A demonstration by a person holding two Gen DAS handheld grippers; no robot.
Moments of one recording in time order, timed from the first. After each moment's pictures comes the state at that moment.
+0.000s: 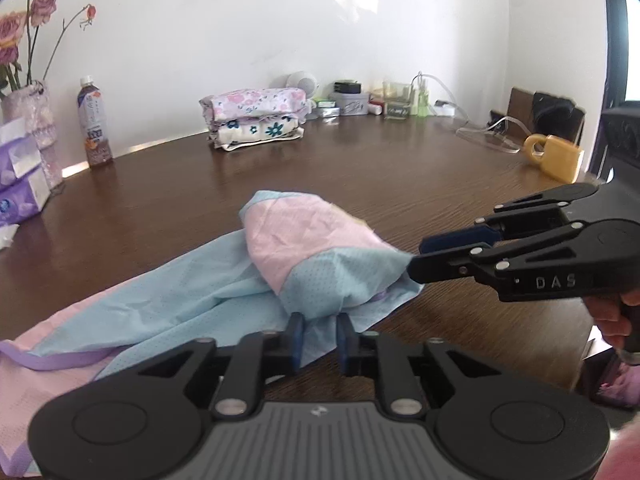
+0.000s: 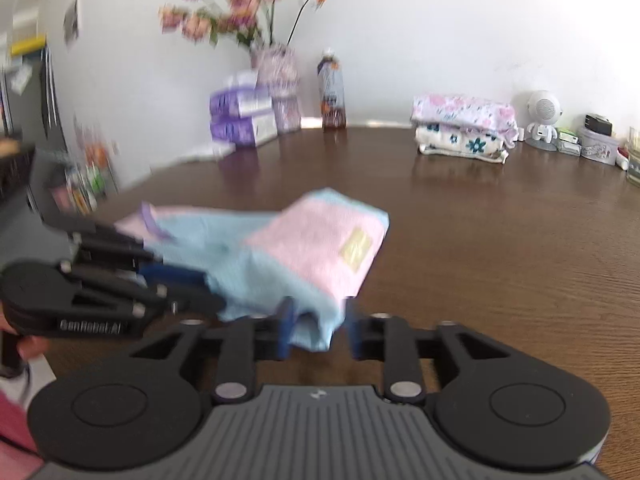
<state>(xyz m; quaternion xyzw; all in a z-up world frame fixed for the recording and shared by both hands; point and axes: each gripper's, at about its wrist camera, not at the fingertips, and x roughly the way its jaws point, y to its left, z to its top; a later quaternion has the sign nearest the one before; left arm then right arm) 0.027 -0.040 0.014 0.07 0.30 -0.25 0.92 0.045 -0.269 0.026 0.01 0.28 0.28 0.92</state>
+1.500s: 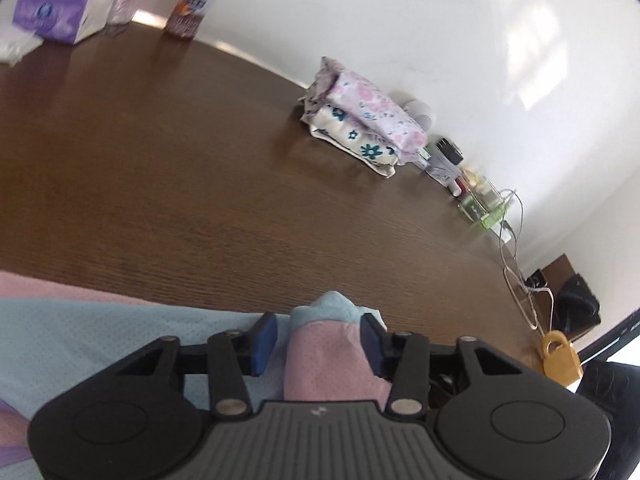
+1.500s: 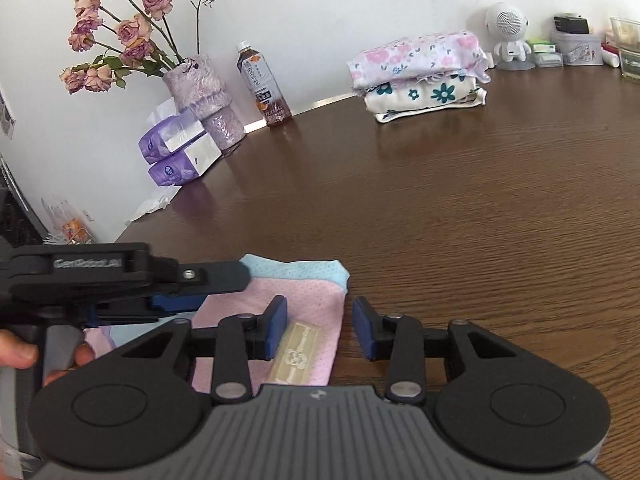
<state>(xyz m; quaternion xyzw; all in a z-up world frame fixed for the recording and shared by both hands) 0.182 -0.007 0.000 -0.26 0.41 -0.17 0.86 0.168 -0.259 -0.002 0.13 0.35 0.24 0.90</state>
